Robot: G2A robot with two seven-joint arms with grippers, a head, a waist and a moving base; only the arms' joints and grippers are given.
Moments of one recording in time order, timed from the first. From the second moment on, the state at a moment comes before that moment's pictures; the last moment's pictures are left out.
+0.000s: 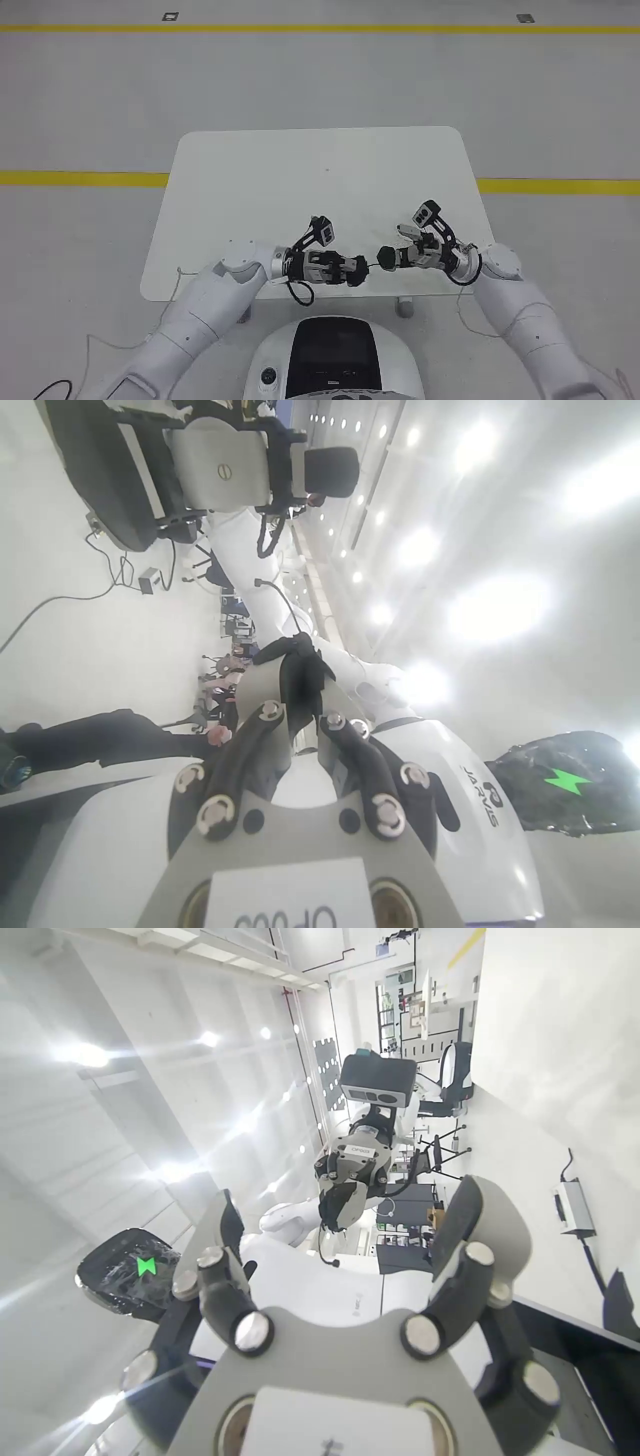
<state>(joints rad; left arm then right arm) 1.19 -1.22 -0.88 -1.30 -0.70 -0.11 -1.22 -1.28 -1.12 1.19 -1.08 0.78 -0.23 1.39</state>
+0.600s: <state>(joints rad) 1.19 -1.22 -0.88 -1.29 -0.75 -0.12 -1.17 -1.29 -1.06 1.10 -1.13 0.90 -0.28 1.39</state>
